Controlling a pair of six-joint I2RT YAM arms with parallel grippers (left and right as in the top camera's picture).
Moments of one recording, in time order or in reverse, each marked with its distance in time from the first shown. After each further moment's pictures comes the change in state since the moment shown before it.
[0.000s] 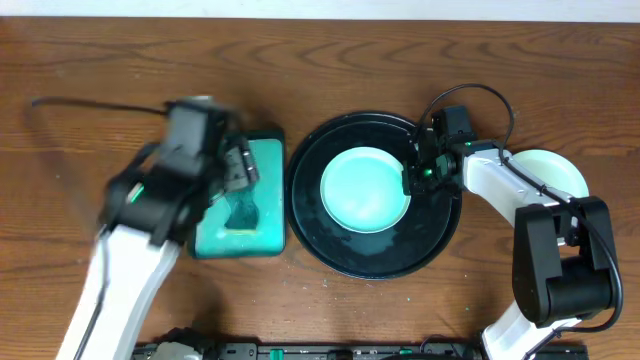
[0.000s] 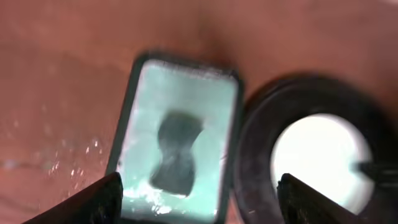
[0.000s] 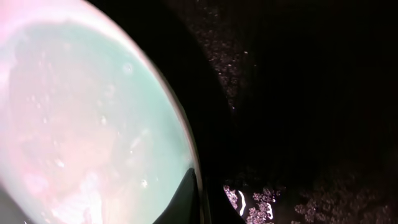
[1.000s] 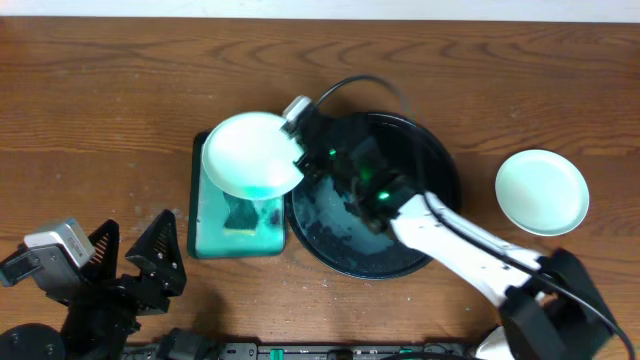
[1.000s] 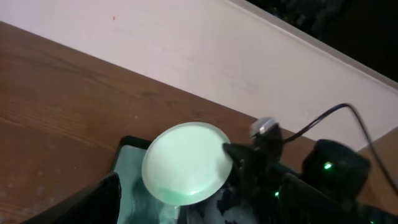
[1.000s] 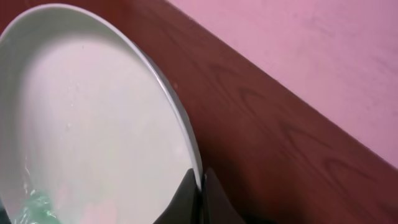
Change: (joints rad) left arm 0.000 -0.724 0.015 -0.003 -0.007 0.000; right arm 0.560 -0.171 0.003 0.746 0.325 -0.342
